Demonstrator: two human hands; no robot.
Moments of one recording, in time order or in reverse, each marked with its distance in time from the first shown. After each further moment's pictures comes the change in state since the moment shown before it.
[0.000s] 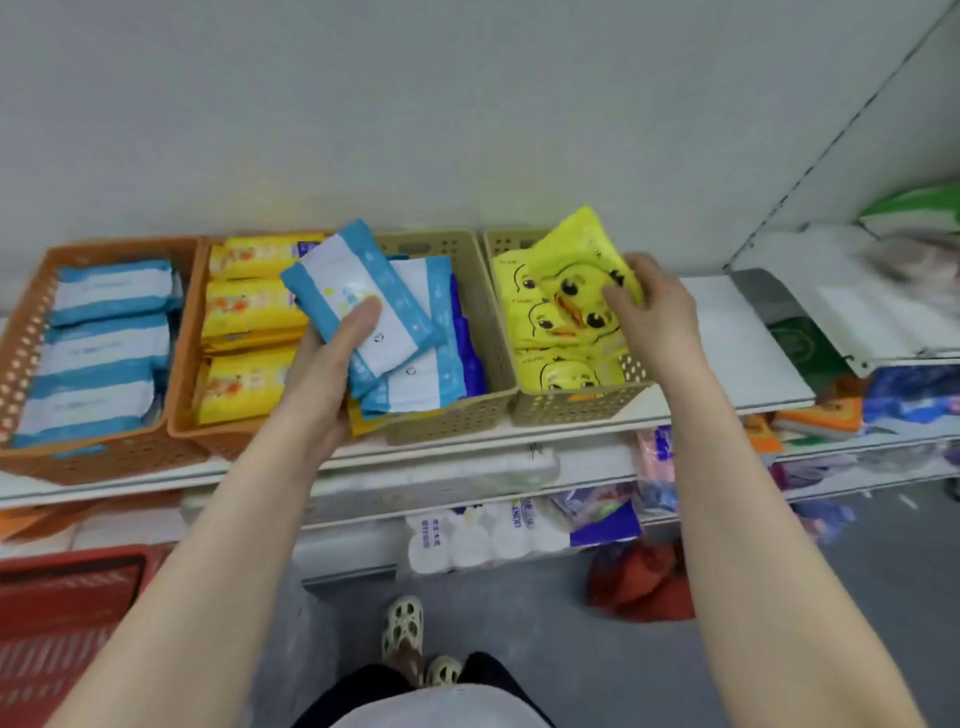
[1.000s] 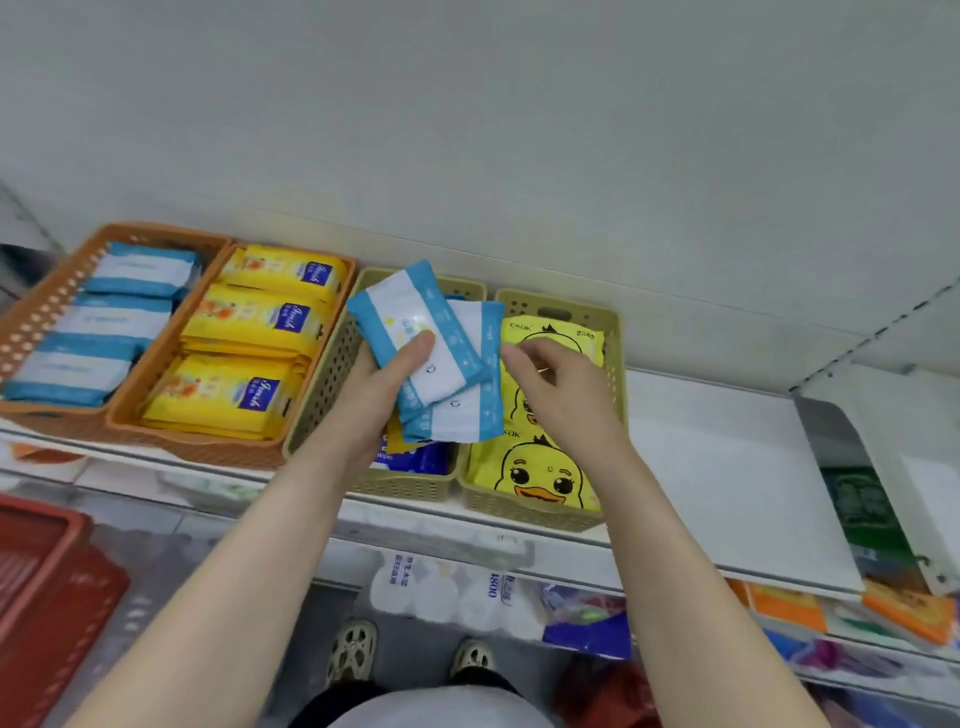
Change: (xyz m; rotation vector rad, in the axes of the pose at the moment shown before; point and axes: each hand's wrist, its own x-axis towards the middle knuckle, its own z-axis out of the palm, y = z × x) left_hand 0.044 -0.034 0.103 0.064 0.139 0.037; right_hand 0.054 -0.003 0.035 0.152 -0.442 -0.213
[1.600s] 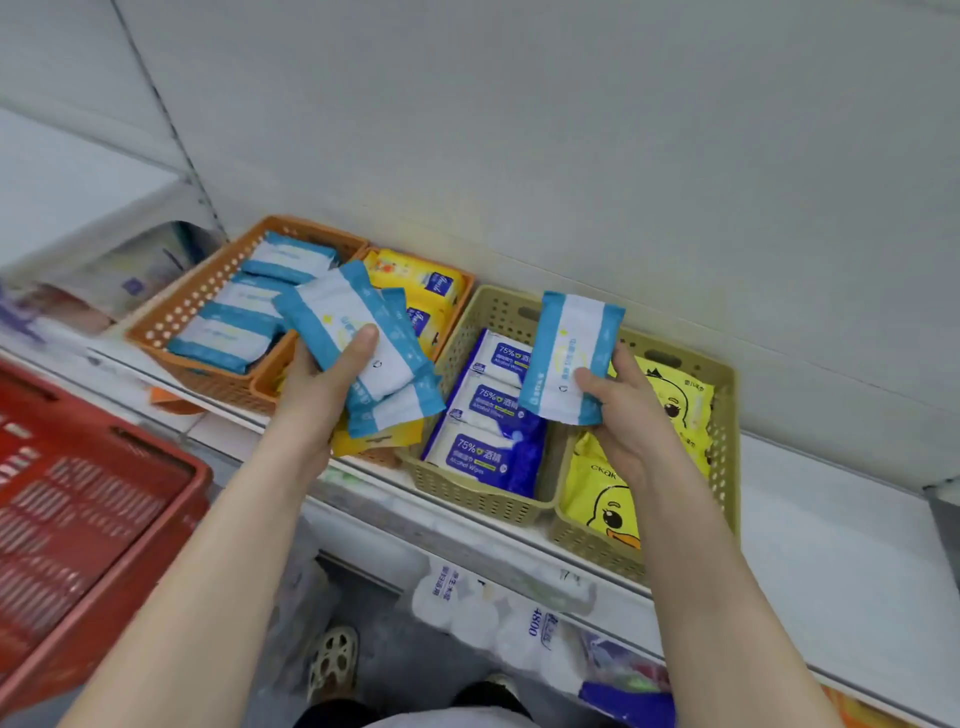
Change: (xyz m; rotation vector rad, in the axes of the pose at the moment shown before) left_hand -0.034 0.030 -0.119 -0.053 0.414 0.186; right_hand 0.034 -0.026 0.050 0.810 -0.162 0.314
